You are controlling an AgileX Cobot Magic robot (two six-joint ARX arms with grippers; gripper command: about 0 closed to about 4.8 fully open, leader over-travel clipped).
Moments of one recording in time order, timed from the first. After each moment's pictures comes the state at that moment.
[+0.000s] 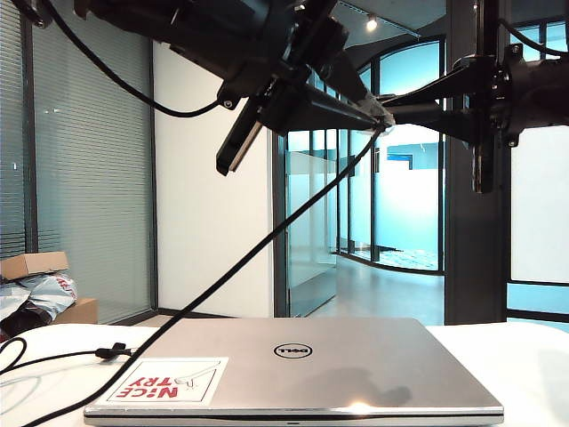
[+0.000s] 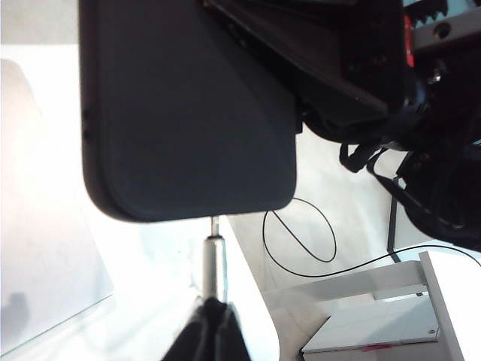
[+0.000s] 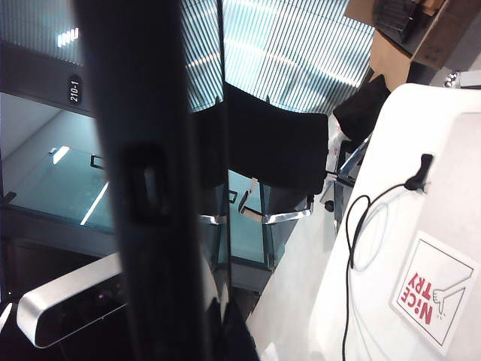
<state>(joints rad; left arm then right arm) -0.89 1.45 0.81 0.31 0.18 -0.78 0.08 1.61 0.73 0.86 -1.18 1.17</state>
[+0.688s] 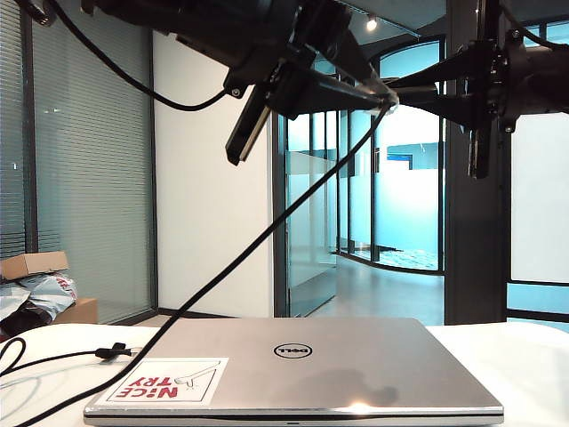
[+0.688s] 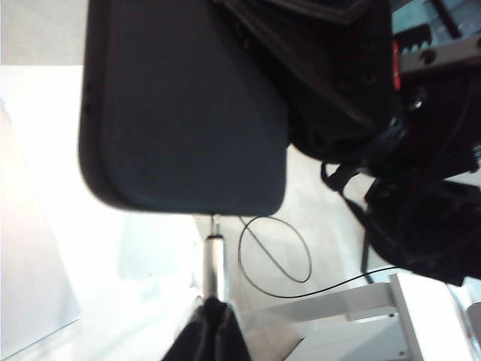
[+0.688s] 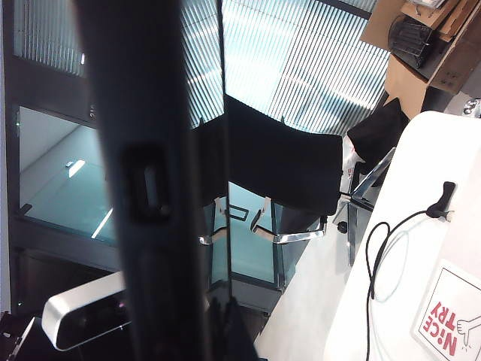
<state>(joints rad) -0.89 1.45 0.81 0.38 0.18 -0.85 0.08 1.61 0.73 1.00 -1.14 1.29</state>
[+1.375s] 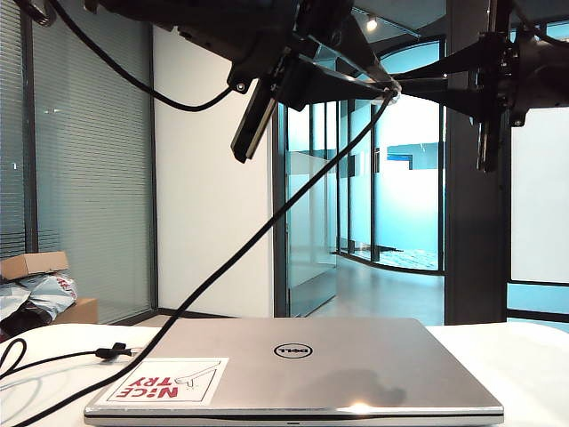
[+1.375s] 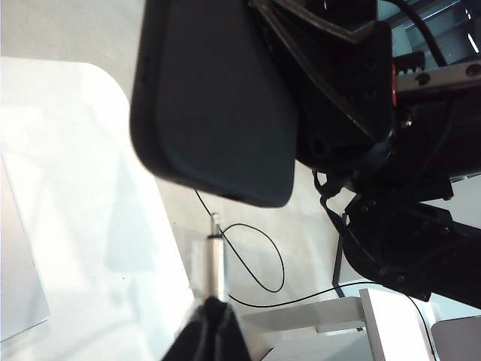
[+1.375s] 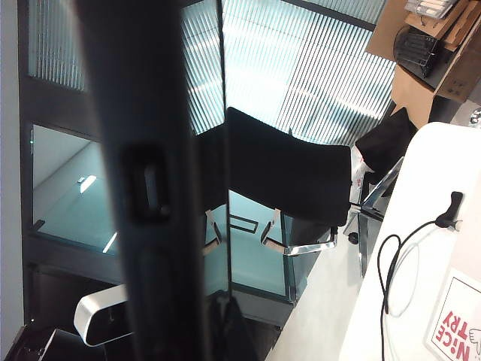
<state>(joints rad) -0.89 1.45 0.81 0.41 0.18 -0.94 0.05 1.61 0.73 1.06 -1.14 1.38</state>
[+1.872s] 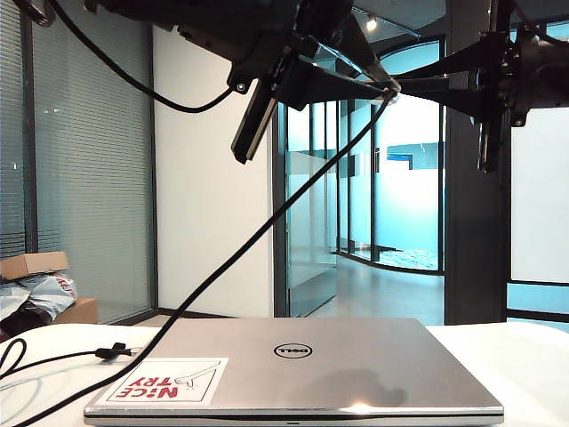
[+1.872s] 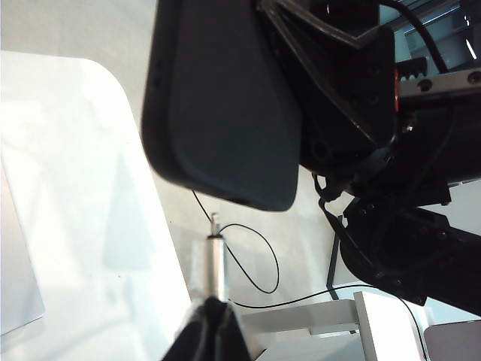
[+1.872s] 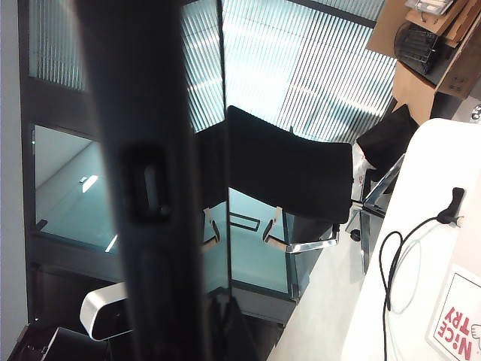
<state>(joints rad) -0.89 1.45 0.81 0.41 0.18 -0.96 0.05 1.61 0.73 1.06 -1.15 1.39</state>
